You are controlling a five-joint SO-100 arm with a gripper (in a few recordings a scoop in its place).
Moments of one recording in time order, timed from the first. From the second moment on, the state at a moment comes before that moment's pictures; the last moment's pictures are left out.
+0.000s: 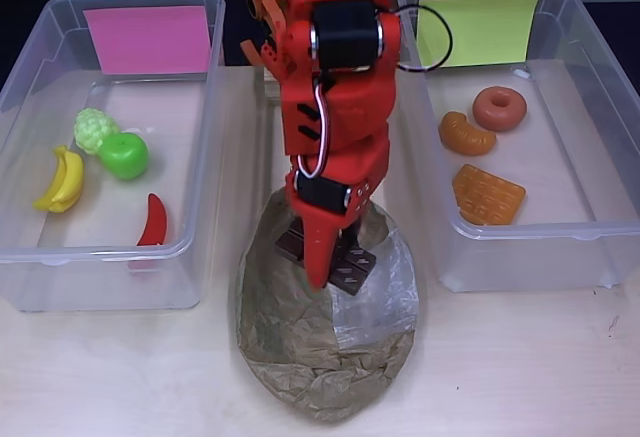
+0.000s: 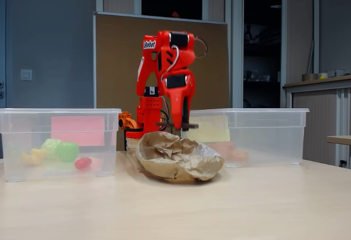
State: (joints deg) arm -8.3 71.4 71.7 79.8 29.9
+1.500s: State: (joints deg) arm -63.7 73.5 80.0 79.6 128.7
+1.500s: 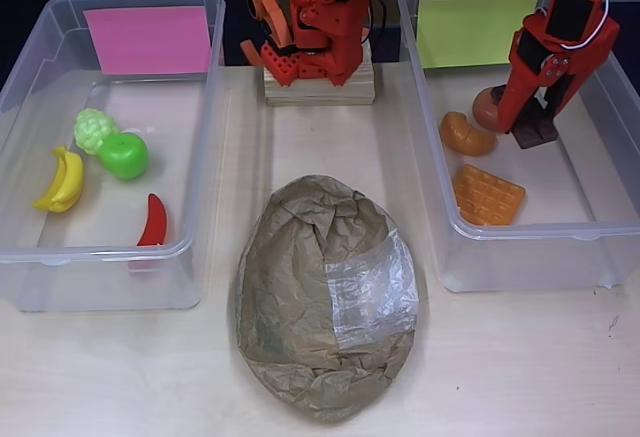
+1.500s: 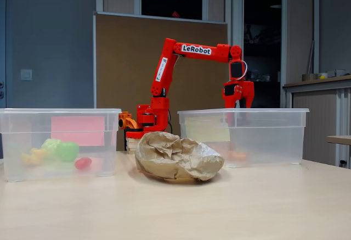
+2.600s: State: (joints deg) arm -64.6 56.7 62.0 81.9 127.5
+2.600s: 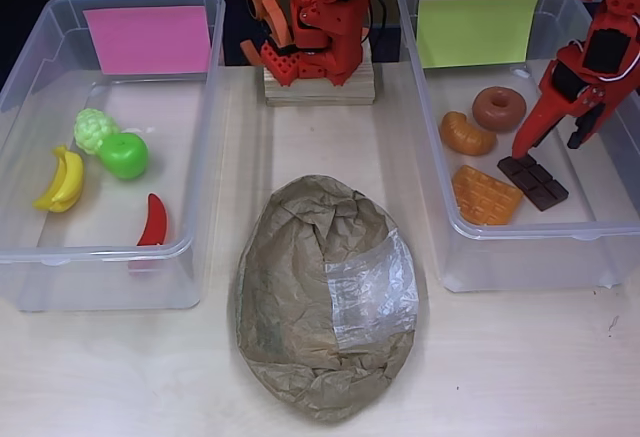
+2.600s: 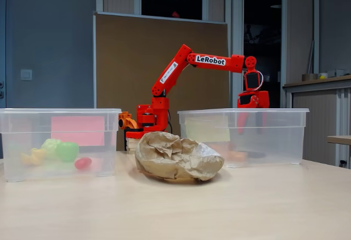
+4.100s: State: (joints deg) arm -35.2 147.0 161.6 61.3 170.8
